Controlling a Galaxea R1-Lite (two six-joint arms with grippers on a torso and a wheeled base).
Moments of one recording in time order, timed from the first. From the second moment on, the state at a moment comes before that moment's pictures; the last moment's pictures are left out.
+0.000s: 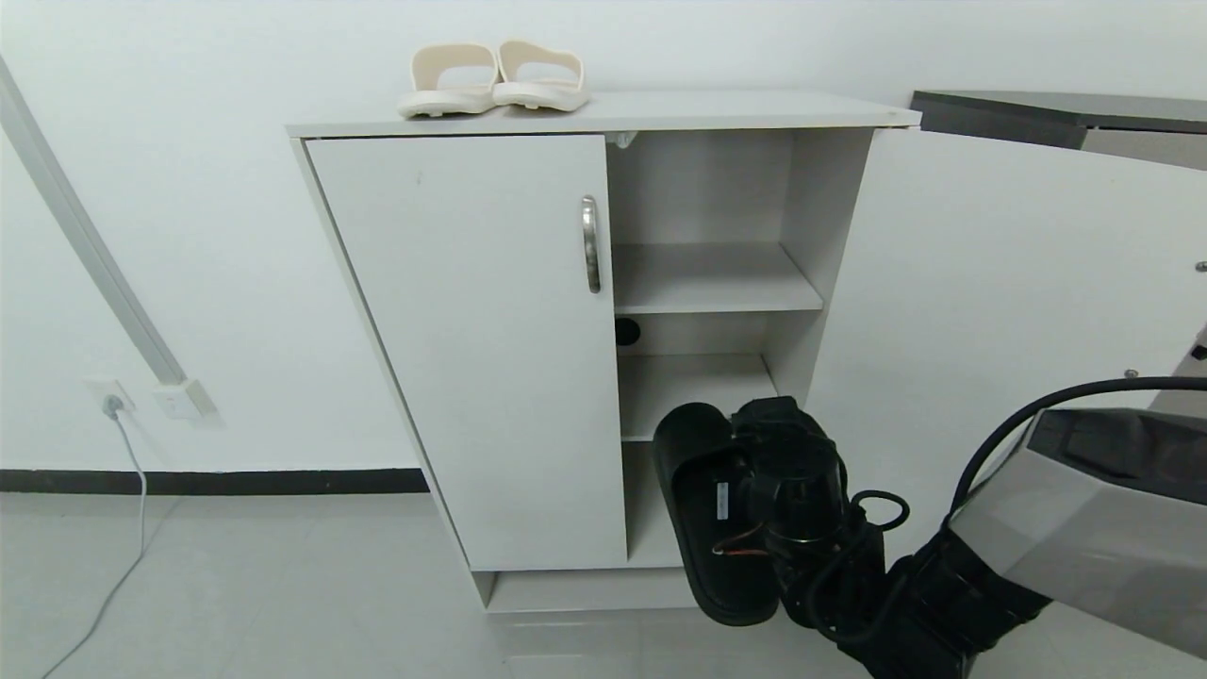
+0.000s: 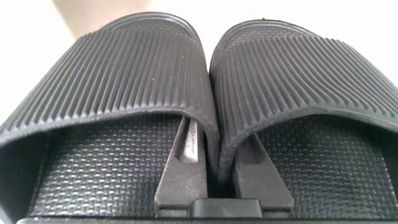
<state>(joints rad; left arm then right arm) 0.00 0.00 0.00 0.00 0.02 -0.10 0.78 2.17 -0.84 -1.10 -0.68 0.14</state>
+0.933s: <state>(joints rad) 0.00 0.00 0.00 0.00 0.02 -0.10 0.78 2.24 -0.87 -1.11 -0.68 0.14</state>
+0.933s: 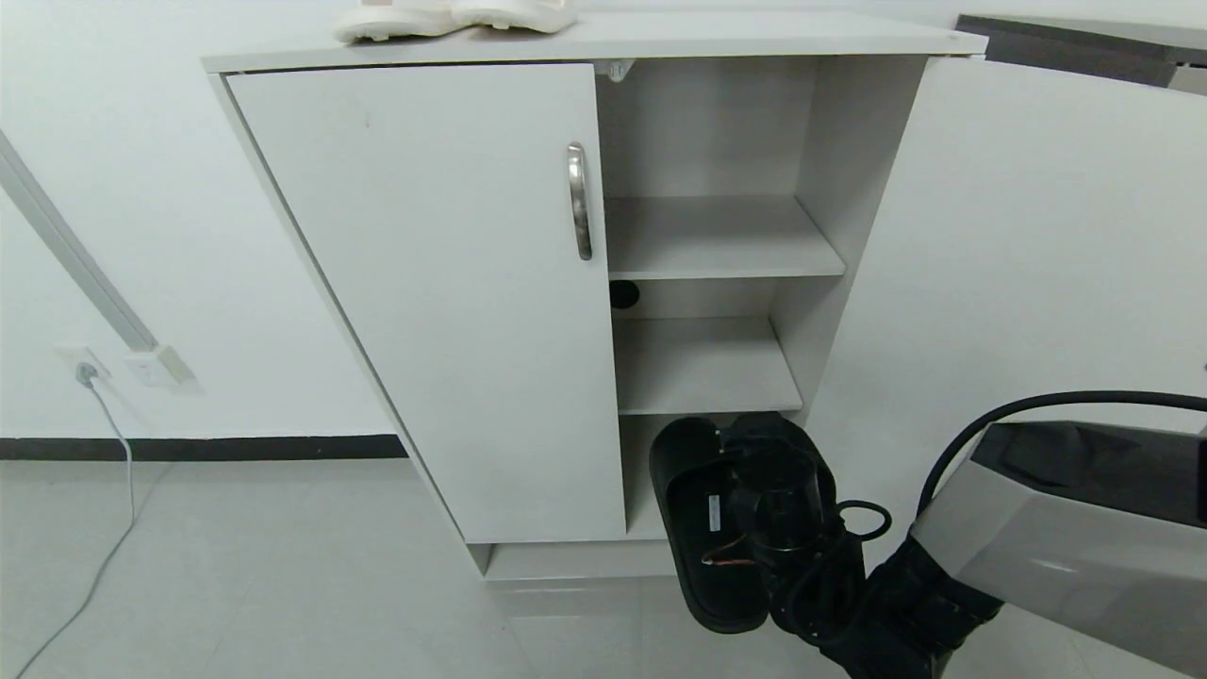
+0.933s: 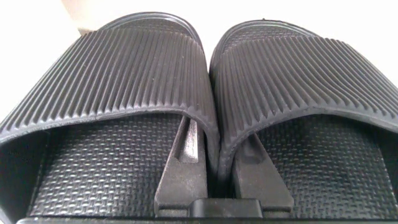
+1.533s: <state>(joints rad) 0.00 0.00 0.00 0.00 0.02 -0.10 0.76 2.36 -0.88 -1.57 -0.69 -0.08</state>
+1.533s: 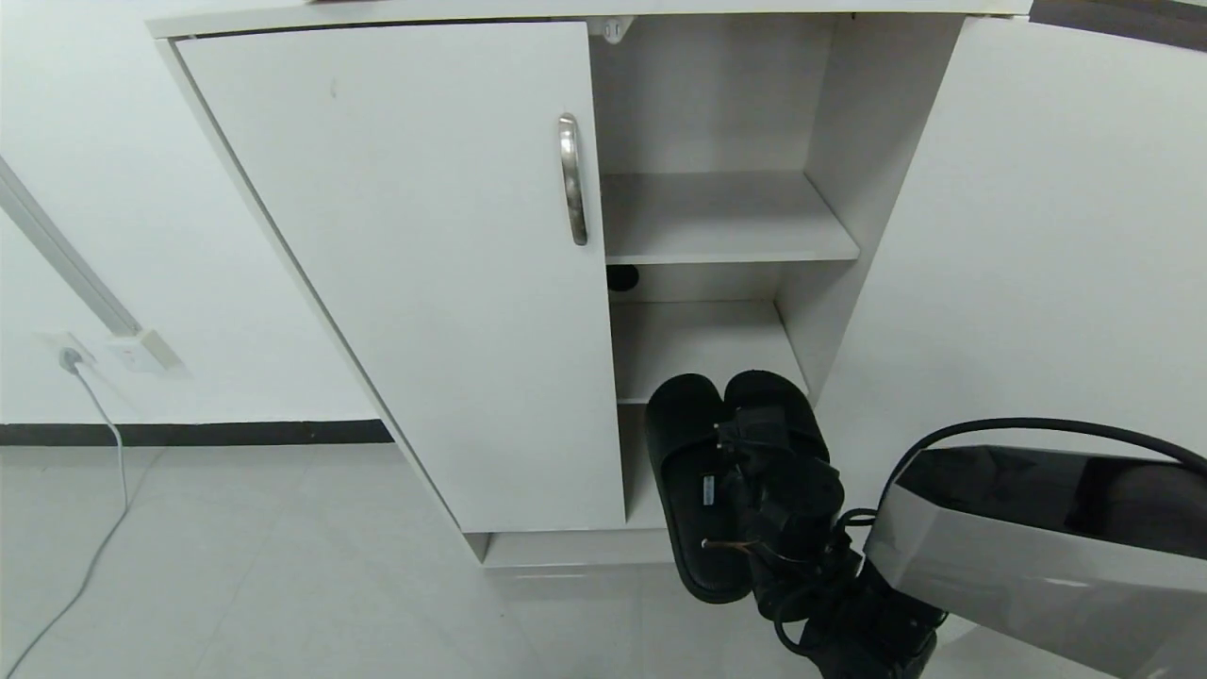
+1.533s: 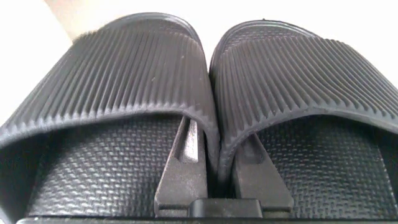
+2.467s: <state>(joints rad) 0.00 0.00 0.00 0.00 0.02 -0.10 0.68 2.41 -1.03 -1.36 -0.67 -0.01</state>
